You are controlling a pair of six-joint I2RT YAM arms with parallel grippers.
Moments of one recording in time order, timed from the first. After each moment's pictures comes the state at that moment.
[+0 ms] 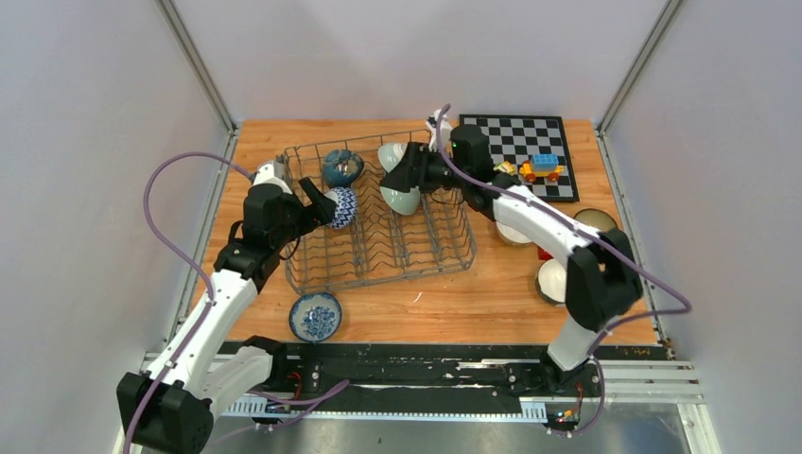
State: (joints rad) left arm -0.25 0.93 0.77 -0.27 -0.03 -0.60; right arm 0.56 1.60 1.28 0.01 -0.49 0.58
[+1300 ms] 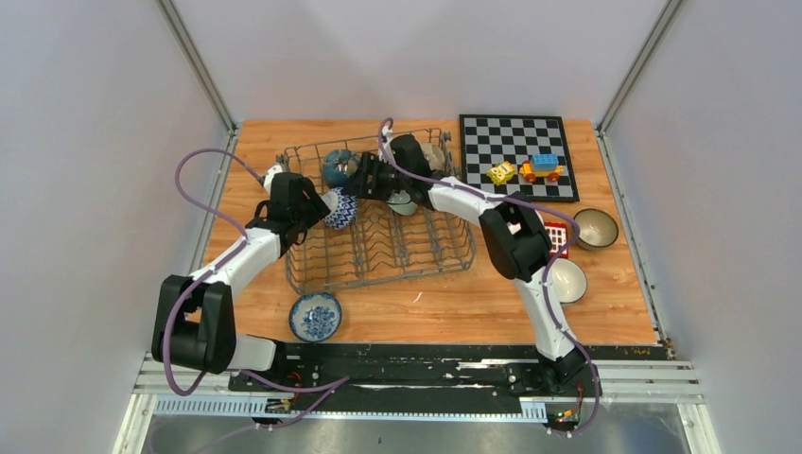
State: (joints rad) left arm -0.17 1.36 0.78 -0.10 -0.20 -0.71; right arm 0.66 2.28 1.77 0.11 -0.52 0.77
